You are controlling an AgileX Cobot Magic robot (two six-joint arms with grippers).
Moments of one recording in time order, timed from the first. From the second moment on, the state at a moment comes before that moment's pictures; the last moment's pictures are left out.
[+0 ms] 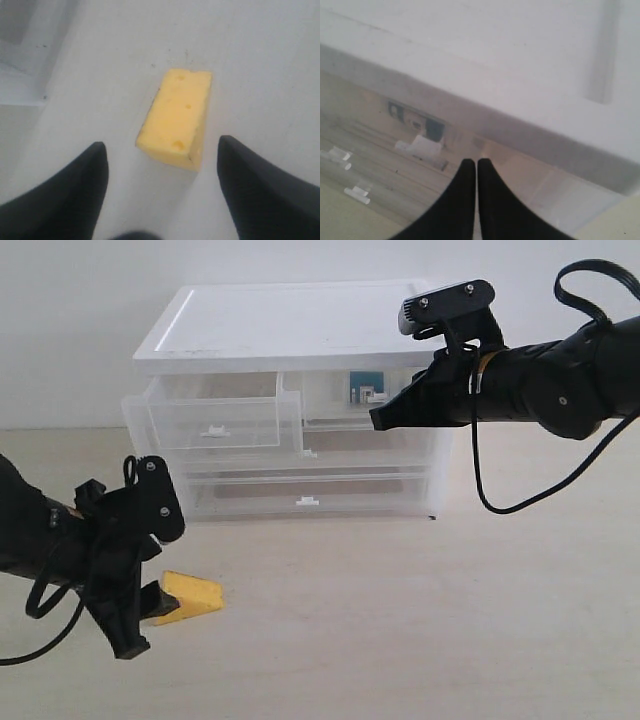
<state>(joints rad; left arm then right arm) -0.36 1.68 -0.76 -0.47 0.18 1.27 0.38 1.79 -1.14 -0.30 -0.09 0.18</state>
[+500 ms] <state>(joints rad) -0.36 1.71 -0.76 -0.49 0.18 1.27 0.38 1.79 -1.14 -0.30 -0.09 0.18</state>
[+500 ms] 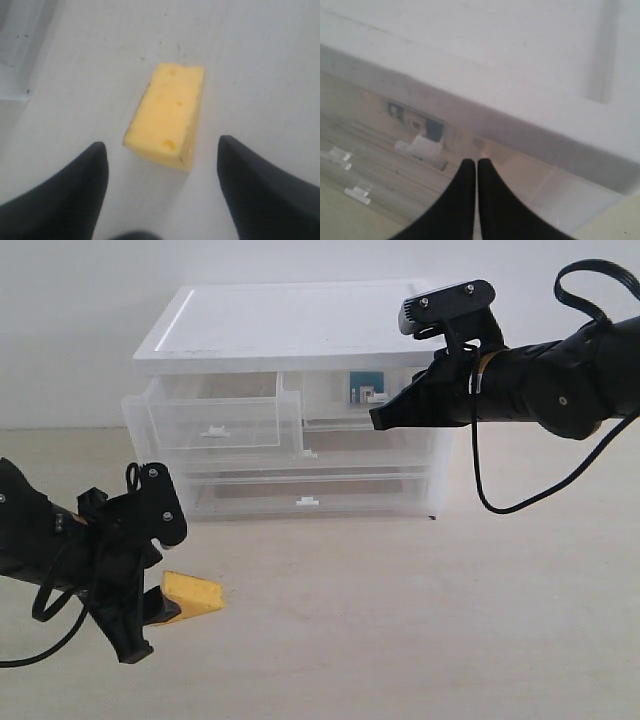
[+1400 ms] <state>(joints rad) -0.36 1.79 -0.76 -0.50 0.06 1.30 0.38 1.79 -1.14 -0.30 -0.09 0.18</state>
